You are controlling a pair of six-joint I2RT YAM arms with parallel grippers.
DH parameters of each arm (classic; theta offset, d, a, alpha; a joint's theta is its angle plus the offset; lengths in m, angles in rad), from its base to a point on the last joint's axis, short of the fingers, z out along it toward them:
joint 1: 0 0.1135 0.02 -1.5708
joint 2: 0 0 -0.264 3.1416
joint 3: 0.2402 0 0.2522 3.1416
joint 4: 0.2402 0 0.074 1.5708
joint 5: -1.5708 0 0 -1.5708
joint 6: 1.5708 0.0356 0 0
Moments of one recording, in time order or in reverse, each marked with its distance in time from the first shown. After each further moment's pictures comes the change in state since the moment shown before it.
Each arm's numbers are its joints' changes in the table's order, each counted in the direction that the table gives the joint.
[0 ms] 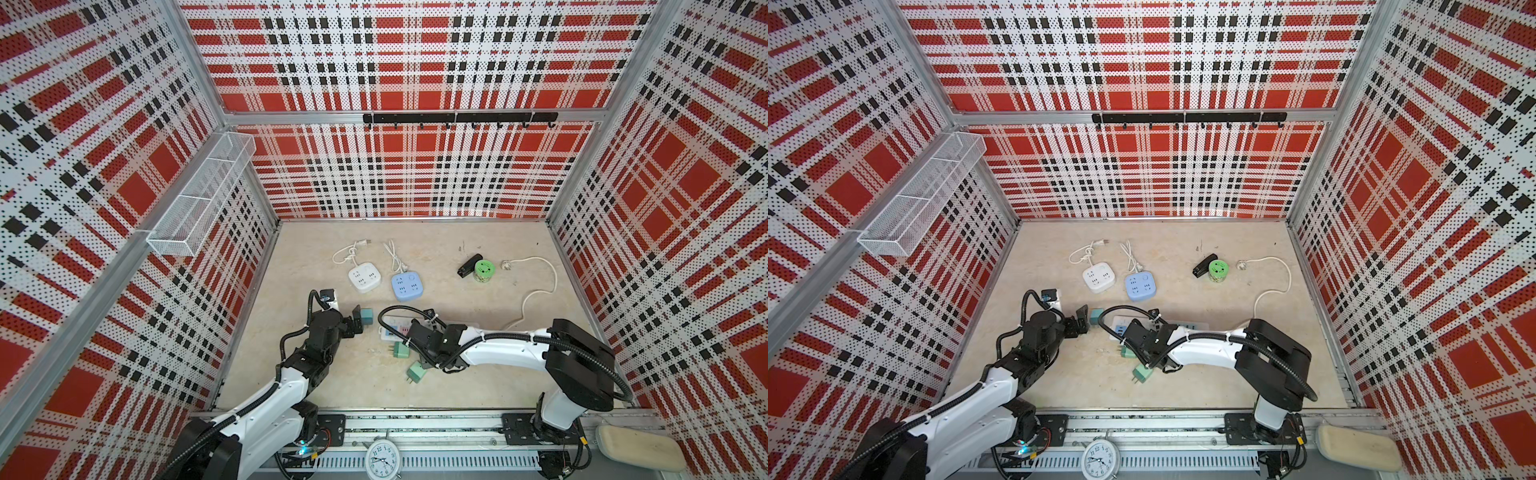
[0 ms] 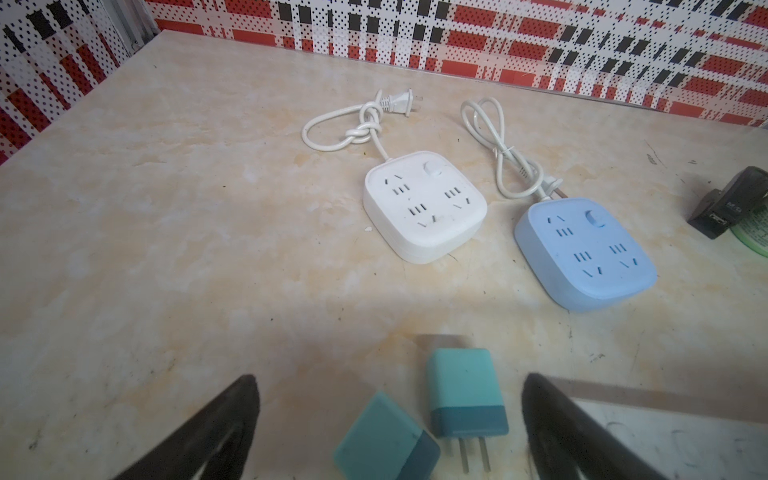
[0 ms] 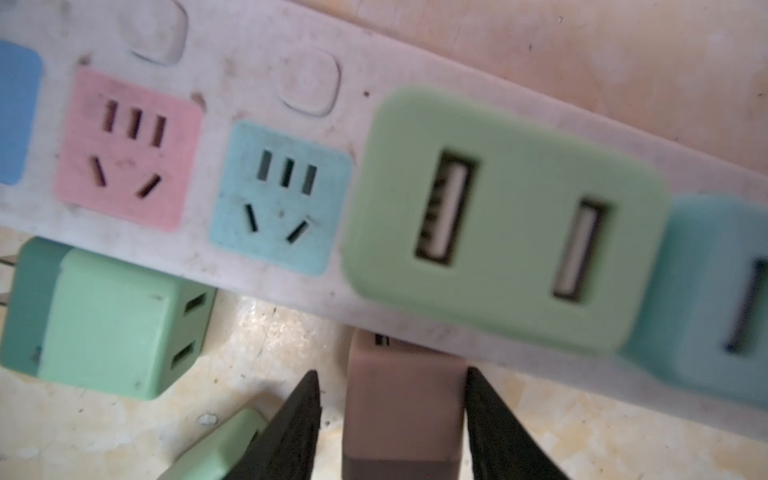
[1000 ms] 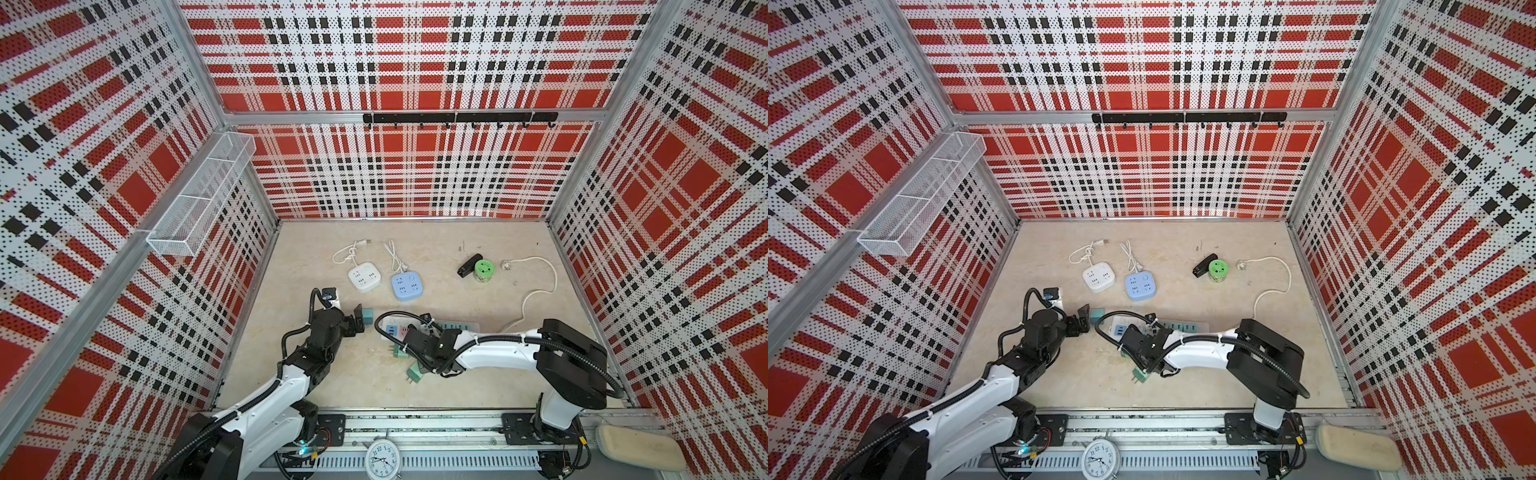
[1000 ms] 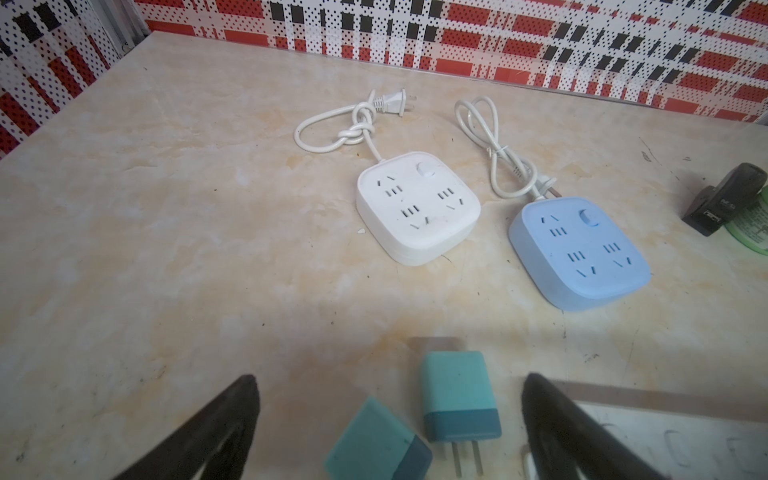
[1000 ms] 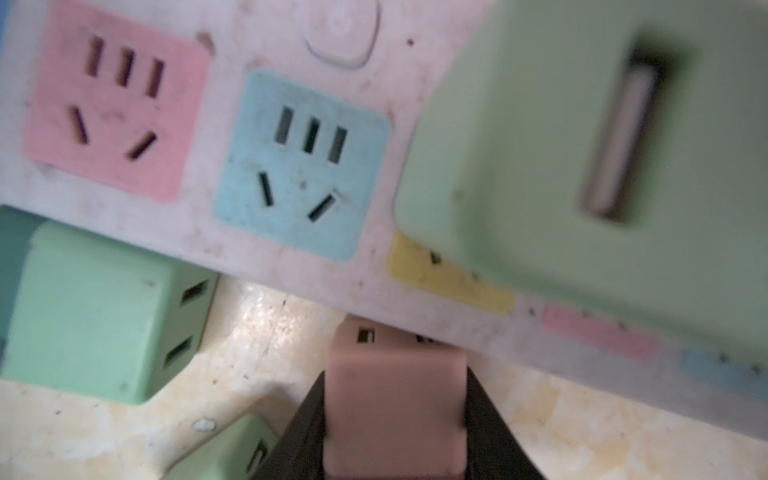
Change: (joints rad) left arm -0.011 0.024 0.014 -0.005 -0.001 0.004; right arm 0.029 0.022 -0.021 -0.049 -0.011 0.001
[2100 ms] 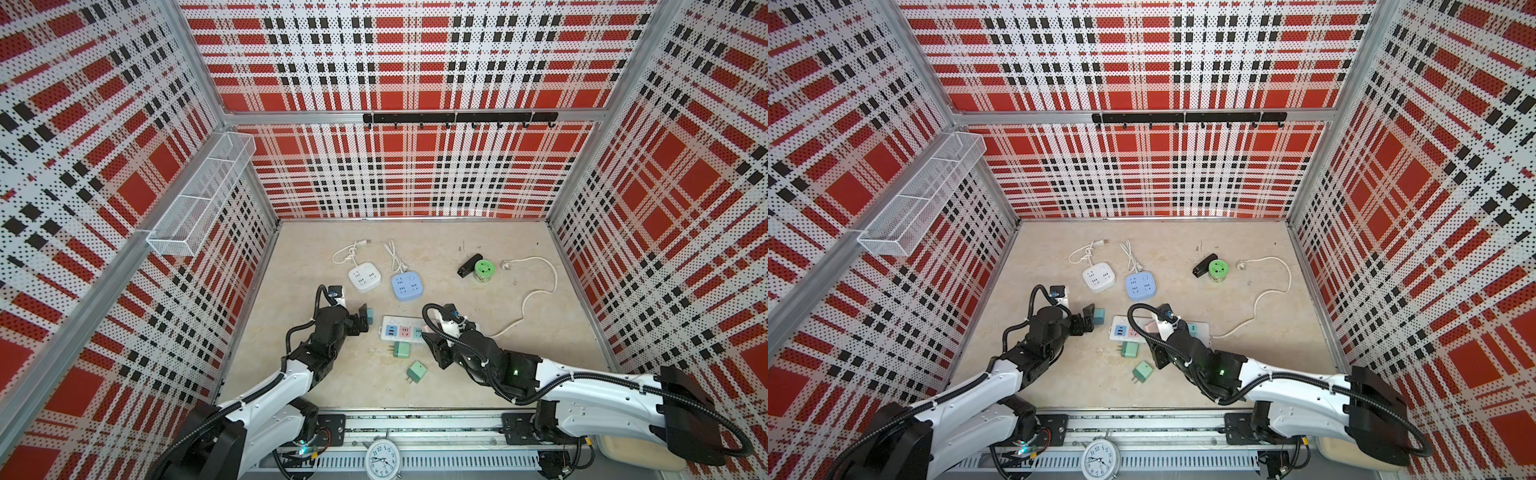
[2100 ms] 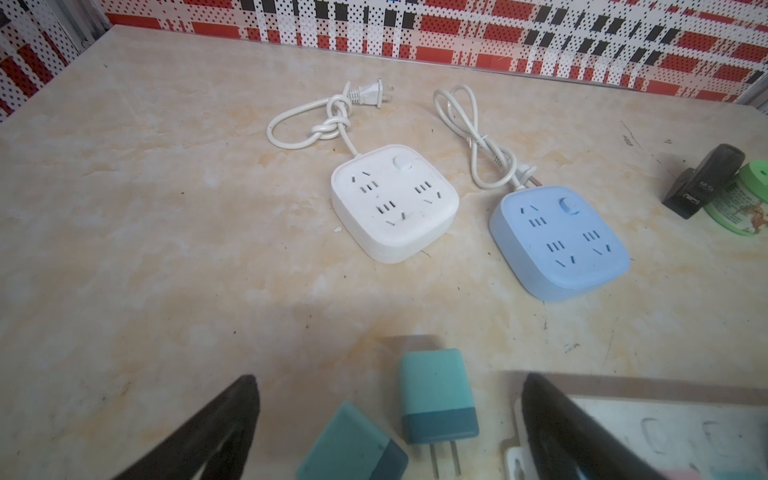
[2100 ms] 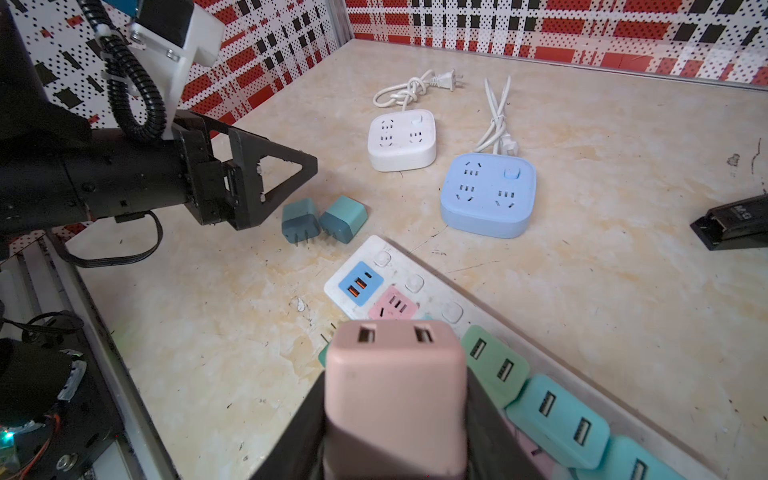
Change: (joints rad) left arm -0.029 0.055 0.034 -0.003 -0.024 0.020; right arm 0.004 -0.649 -0.426 -0.664 -0.029 -0.508
